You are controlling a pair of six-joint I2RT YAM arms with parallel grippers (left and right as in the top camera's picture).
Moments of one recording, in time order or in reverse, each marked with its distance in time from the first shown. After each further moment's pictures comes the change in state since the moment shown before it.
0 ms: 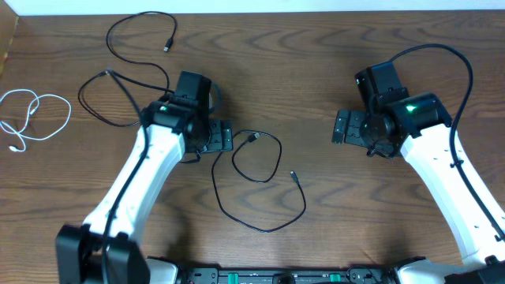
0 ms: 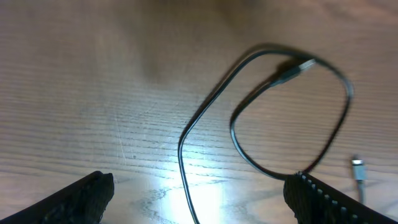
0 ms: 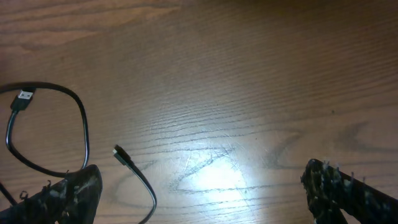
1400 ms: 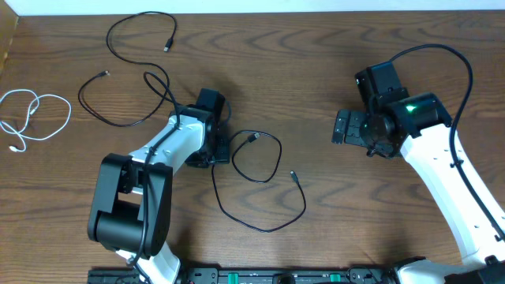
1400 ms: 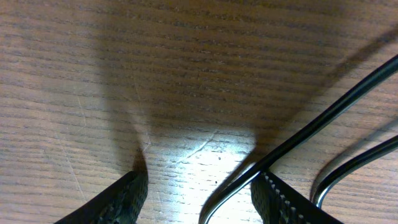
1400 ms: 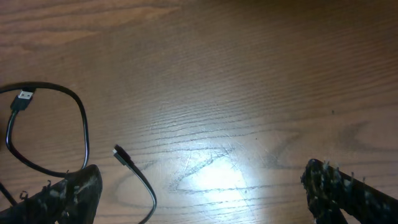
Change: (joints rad) left arm -0.003 0.295 -0.119 0.212 -0.061 0.007; right arm 0.000 0.000 0.000 0.000 0.000 0.000
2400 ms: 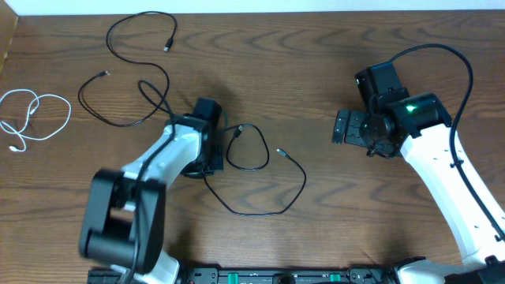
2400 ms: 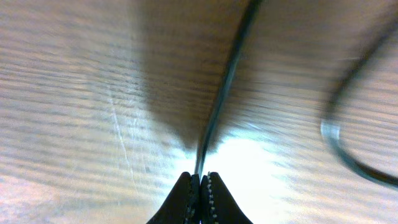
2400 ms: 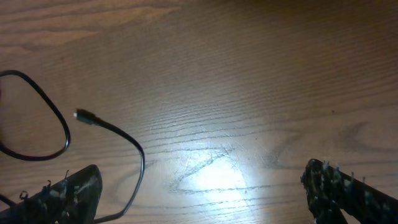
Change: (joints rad) left arm -0.002 -0.130 -0.083 -0.059 -0.030 -0.030; right arm 0.000 0.000 0.000 0.000 0.000 0.000
